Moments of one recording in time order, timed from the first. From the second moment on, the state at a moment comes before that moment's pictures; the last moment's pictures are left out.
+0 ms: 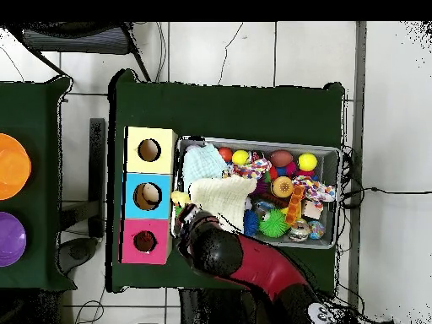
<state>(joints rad) -0.47 -0.90 0.28 2.23 0.18 0.21 2.02</state>
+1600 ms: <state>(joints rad) -0.48 -0.79 0.37 2.33 0.36 0.11 2.06</state>
